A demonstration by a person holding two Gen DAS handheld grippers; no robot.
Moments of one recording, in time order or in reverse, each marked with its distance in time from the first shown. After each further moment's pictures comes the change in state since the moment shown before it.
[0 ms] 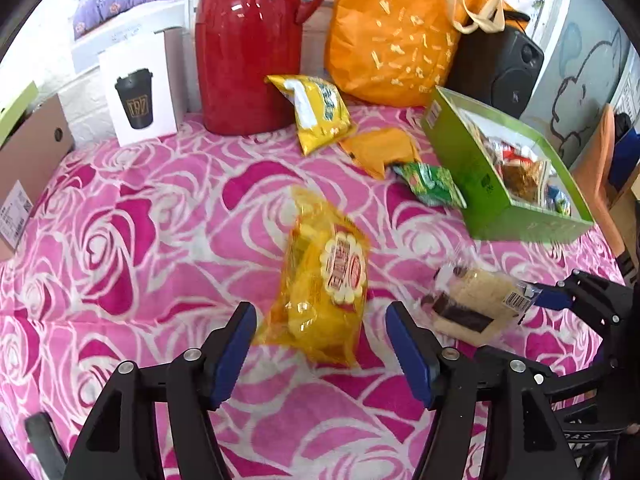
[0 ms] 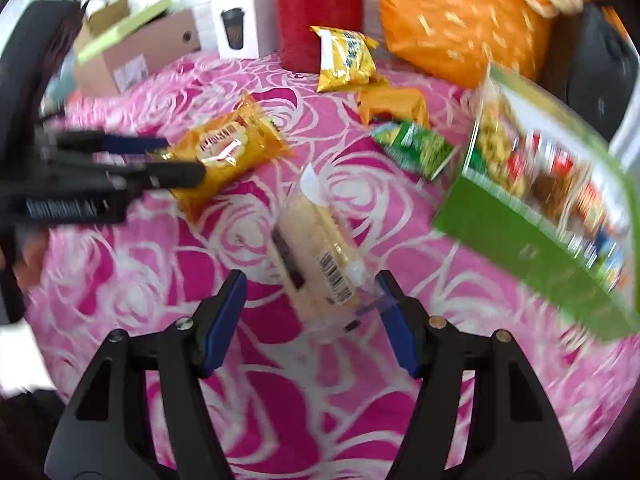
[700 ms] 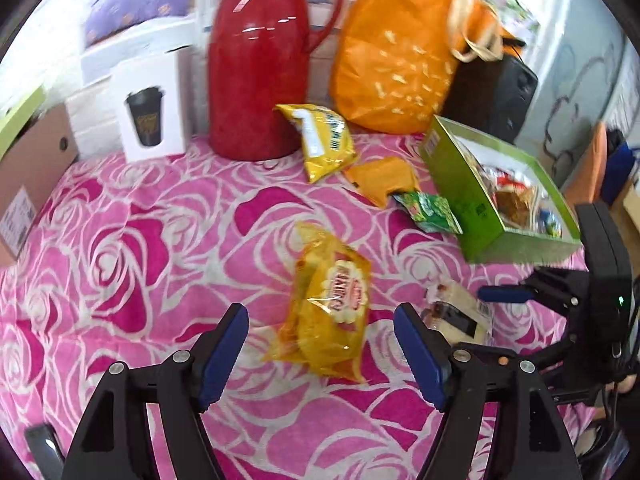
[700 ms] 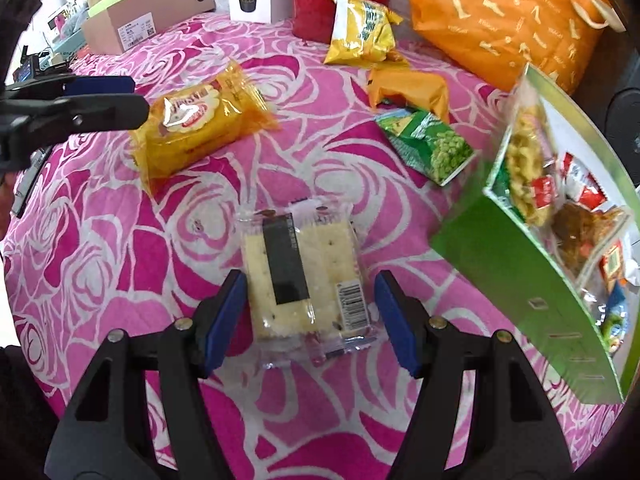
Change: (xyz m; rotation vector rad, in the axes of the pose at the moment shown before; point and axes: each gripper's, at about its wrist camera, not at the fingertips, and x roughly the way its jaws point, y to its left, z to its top) left arm -0.009 0.006 0.005 0.012 -0.065 -0.021; right arm 0.039 -0.023 0.014 -0.083 0.112 0.055
